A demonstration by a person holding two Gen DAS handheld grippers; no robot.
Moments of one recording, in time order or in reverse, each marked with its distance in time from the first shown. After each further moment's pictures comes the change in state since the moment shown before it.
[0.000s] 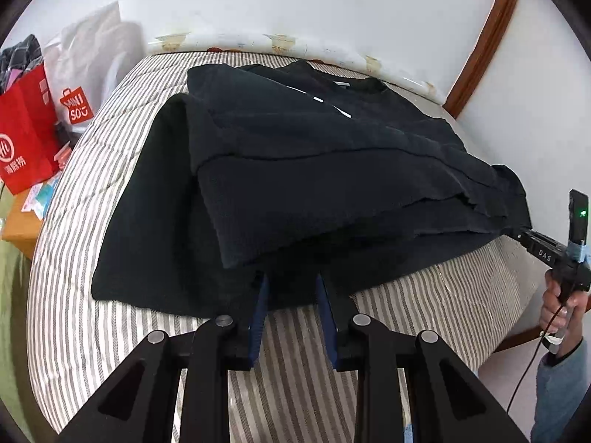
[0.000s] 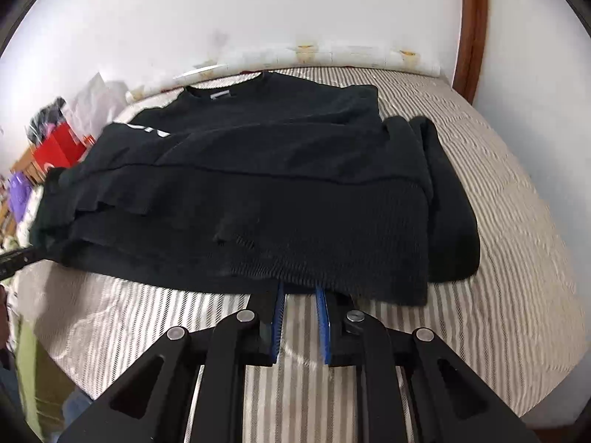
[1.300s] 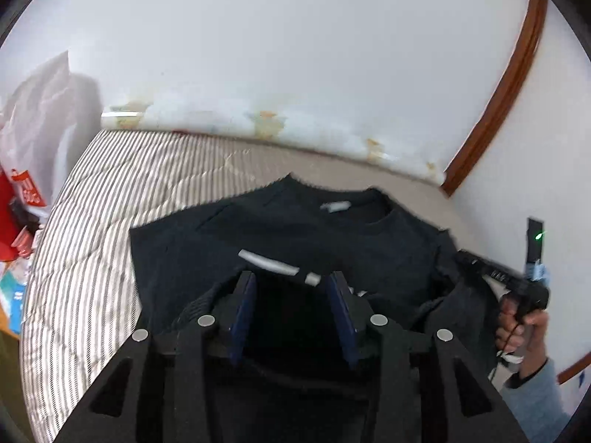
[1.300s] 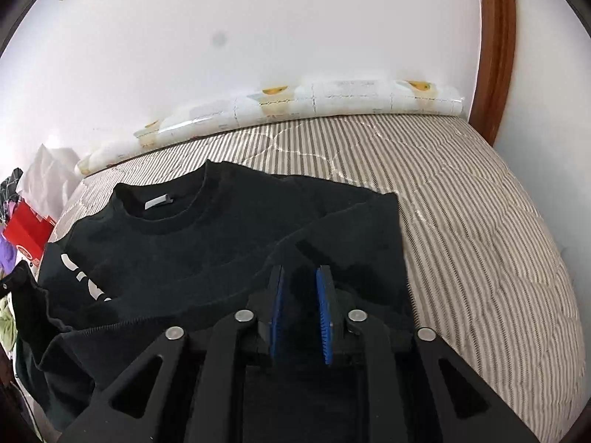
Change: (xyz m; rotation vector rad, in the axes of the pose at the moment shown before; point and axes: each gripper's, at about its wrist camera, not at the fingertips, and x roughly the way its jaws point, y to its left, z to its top) left arm 0.038 0.001 0.169 -0.039 -0.179 -0.120; right arm 0.109 -0.023 0.177 0.117 -0.055 -0.012
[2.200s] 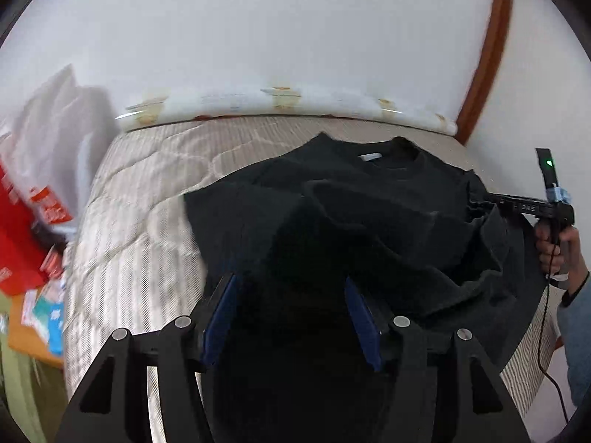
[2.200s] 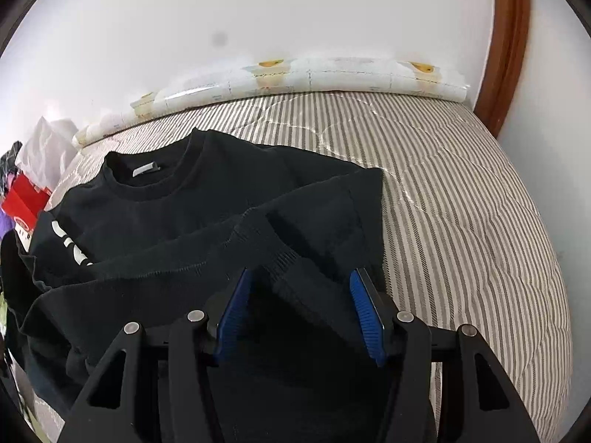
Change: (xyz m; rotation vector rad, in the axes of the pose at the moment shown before) left arm 0.003 0.037 -0.034 0.206 0.078 0.082; right arm 0.010 -0.013 -0.007 -0.075 0.095 -0.002
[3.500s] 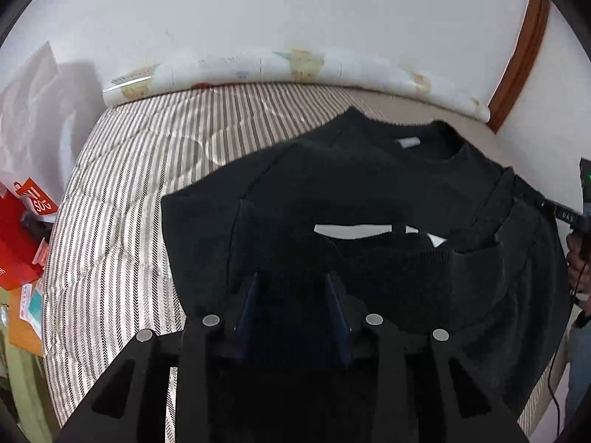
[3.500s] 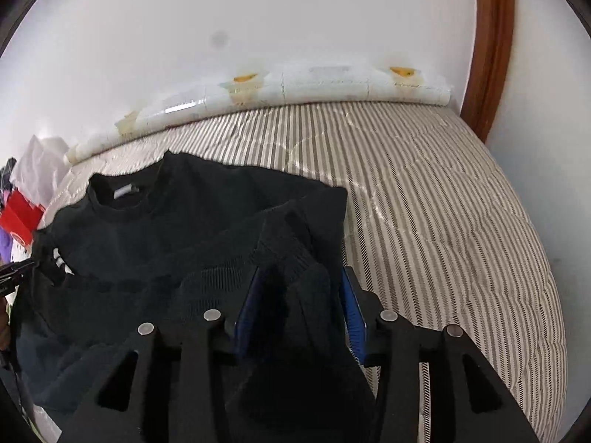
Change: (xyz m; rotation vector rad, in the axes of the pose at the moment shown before) left arm 0.062 0.001 0.022 -0.063 0.141 0.081; right arm 0.006 -0.029 0.008 0.043 -0.032 -0.007
